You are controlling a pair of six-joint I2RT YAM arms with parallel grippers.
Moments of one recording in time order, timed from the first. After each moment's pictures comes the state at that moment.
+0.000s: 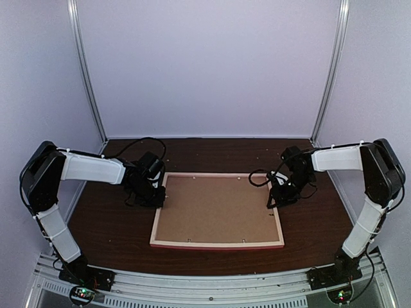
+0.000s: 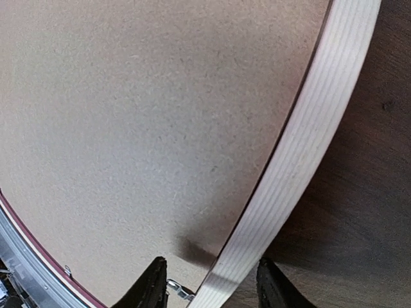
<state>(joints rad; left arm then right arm) -0.65 1.75 1.02 -0.47 -0.01 -0.52 0.34 1.74 1.04 -0.68 -0.36 0.08</state>
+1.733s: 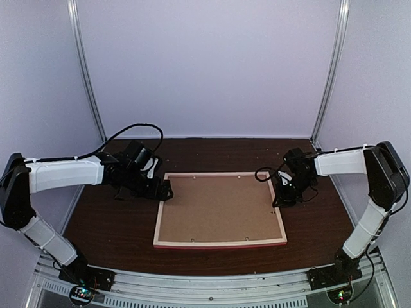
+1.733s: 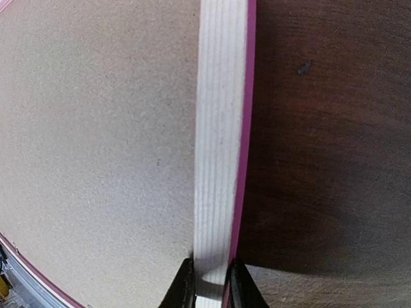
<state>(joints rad) -0.67 1.51 0.98 -0.48 0.05 -0.43 0.34 1.69 0.96 -0.57 -0.28 0.36</state>
